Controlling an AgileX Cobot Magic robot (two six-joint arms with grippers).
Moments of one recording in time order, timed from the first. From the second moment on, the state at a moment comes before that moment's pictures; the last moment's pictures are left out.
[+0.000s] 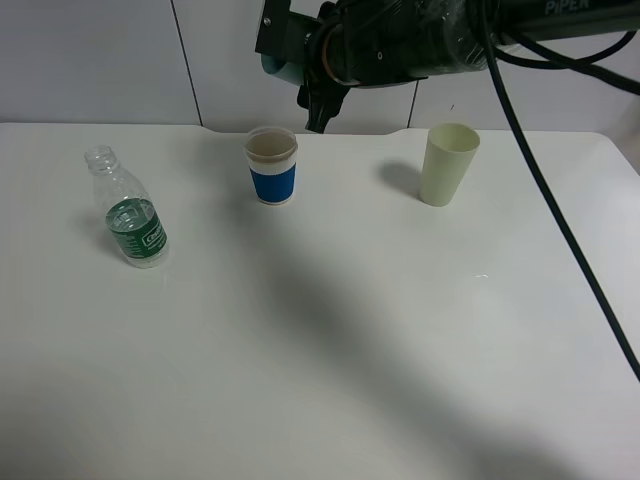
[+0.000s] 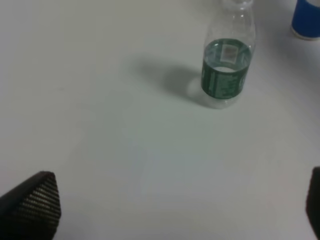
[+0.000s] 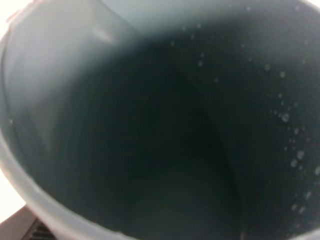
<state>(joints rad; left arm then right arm) 0.00 -0.01 -0.51 -0.03 1.06 0.04 0.65 2.07 -1.55 -1.36 0.34 0.37</state>
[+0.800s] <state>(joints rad) 0.00 -0.01 -0.51 -0.03 1.06 0.04 0.66 2.07 -1.55 -1.50 0.39 0.37</state>
